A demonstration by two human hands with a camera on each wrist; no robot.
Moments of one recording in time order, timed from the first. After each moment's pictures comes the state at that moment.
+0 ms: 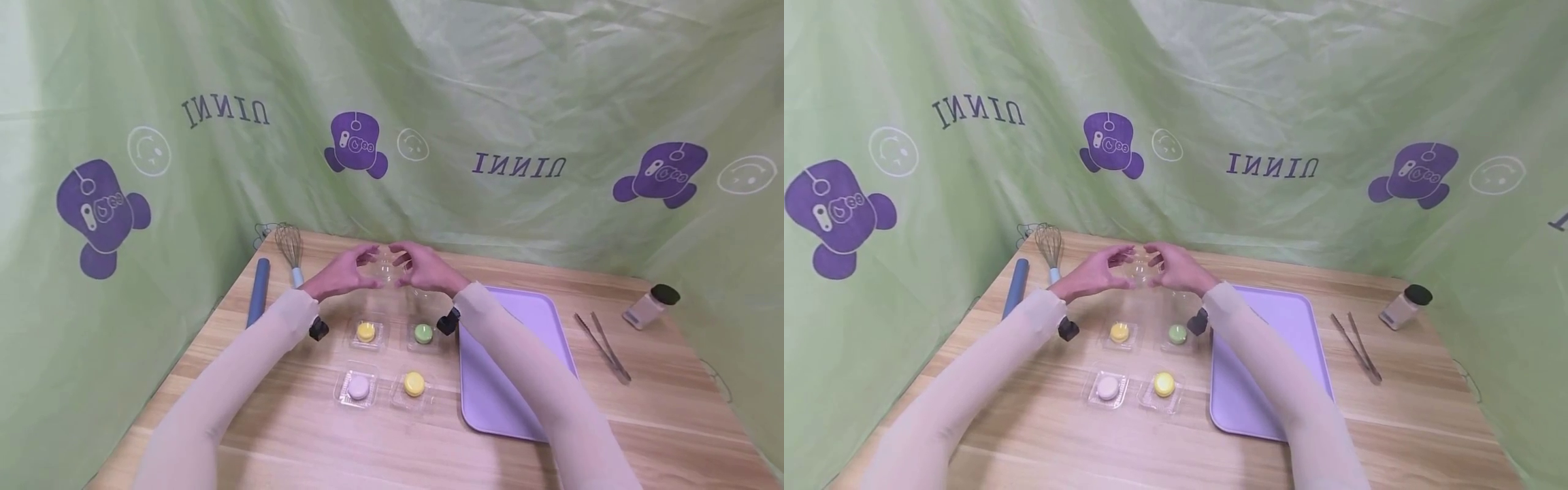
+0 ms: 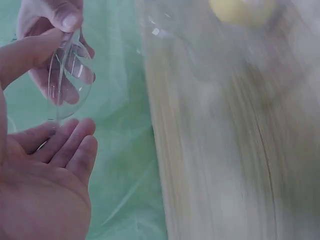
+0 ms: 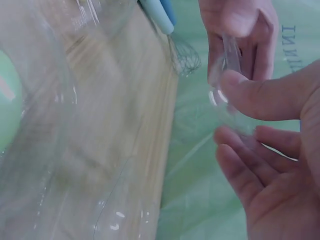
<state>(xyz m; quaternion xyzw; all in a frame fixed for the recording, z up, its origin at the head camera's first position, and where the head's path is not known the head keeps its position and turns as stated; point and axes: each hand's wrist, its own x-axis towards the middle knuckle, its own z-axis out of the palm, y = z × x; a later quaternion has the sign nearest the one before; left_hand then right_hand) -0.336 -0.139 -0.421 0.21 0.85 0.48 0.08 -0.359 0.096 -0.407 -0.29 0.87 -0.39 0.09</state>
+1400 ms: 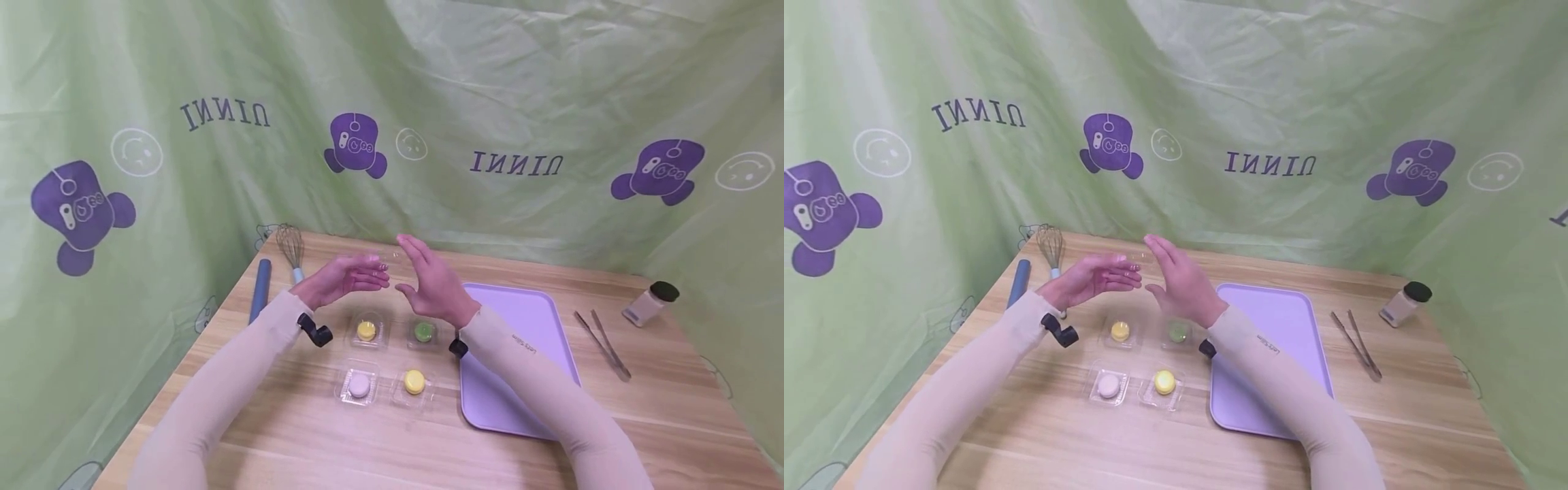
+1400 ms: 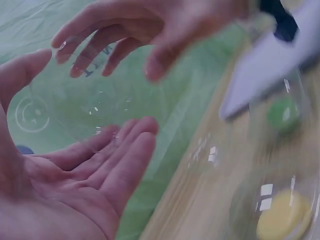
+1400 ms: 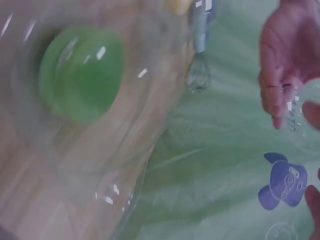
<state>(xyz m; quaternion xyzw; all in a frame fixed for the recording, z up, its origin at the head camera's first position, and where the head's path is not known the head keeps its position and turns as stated) -0.306 -0.134 -0.391 0.16 0.65 0.70 0.26 -0.308 0.112 -0.406 -0.48 0.79 -0.22 -0.32</state>
